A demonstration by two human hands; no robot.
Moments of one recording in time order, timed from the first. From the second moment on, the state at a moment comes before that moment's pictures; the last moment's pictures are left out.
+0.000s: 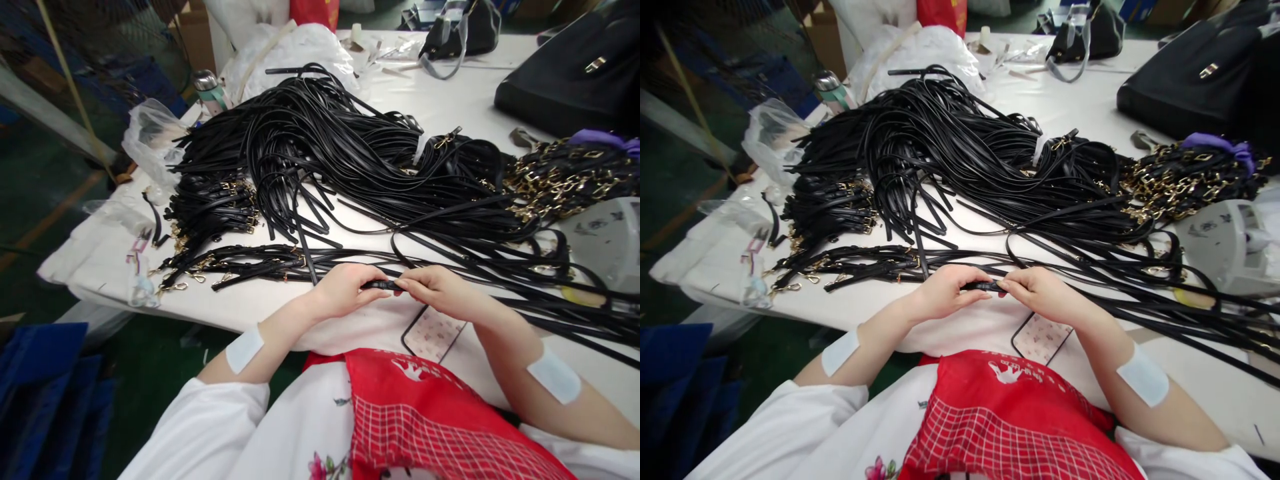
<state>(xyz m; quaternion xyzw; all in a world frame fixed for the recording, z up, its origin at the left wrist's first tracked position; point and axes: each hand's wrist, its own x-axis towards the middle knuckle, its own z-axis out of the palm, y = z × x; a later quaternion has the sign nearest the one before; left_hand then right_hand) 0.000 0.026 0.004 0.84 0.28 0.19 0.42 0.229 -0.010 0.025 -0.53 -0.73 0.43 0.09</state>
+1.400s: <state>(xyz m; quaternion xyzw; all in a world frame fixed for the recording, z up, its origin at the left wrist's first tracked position) 0.001 0.029 0.003 0.80 0.34 0.20 0.46 0.217 0.040 0.011 -0.38 -0.54 0.75 0.05</state>
